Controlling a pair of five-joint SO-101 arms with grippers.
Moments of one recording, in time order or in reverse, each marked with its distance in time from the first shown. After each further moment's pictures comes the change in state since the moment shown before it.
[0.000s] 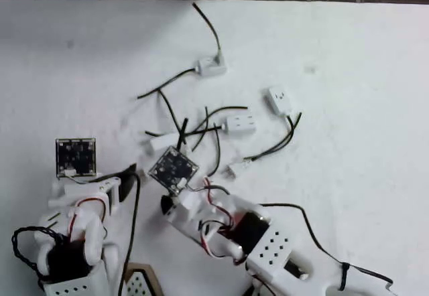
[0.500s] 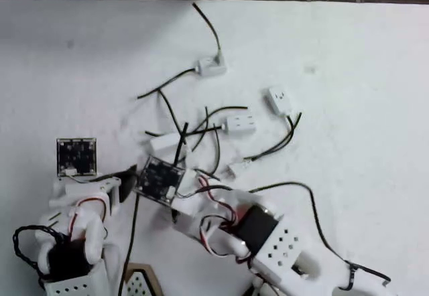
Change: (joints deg) left arm 0.0 0.2 0.8 0.0 0.0; right arm -0.1 0.1 -15.9 25.8 16.3
